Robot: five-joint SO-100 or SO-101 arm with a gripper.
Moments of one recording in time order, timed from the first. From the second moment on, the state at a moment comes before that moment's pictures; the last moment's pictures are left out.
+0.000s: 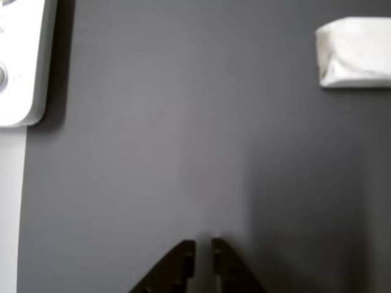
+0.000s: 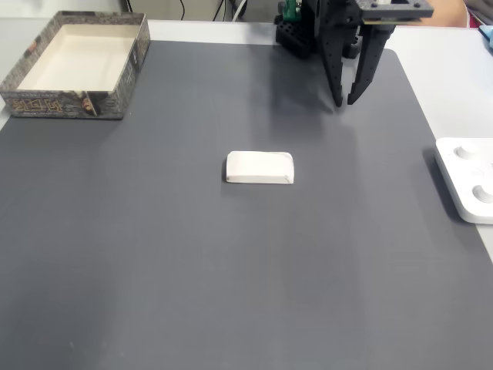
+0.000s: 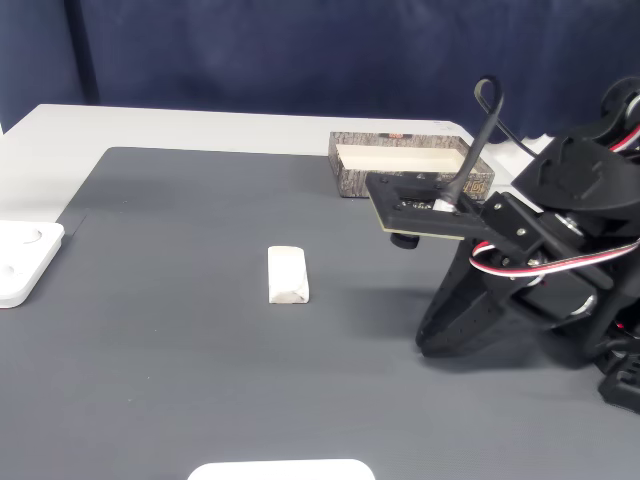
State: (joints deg) arm 5.1 188.3 176.0 76.2 -1.6
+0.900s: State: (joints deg) arm 5.1 188.3 176.0 76.2 -1.6
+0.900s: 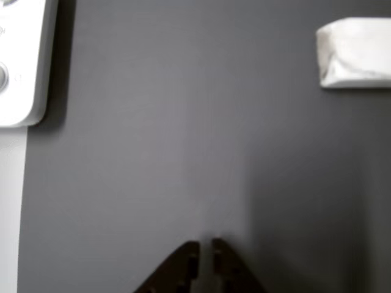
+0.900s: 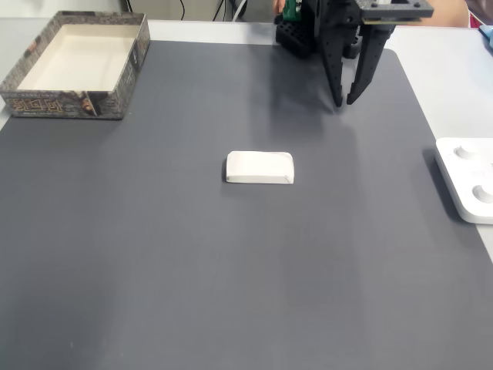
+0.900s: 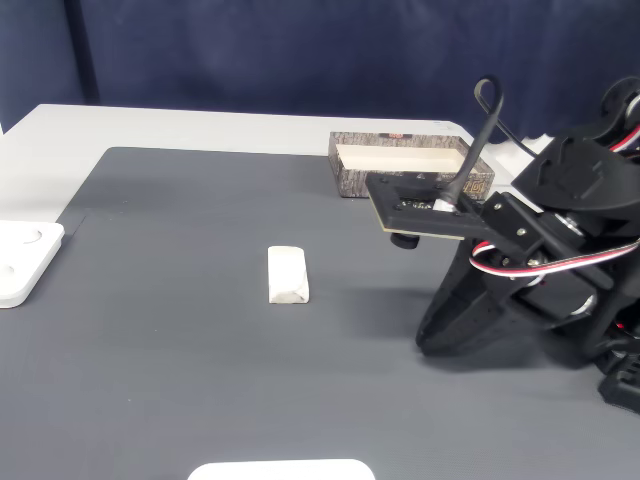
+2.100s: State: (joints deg) arm 25.0 114.9 115.1 78.1 11.7
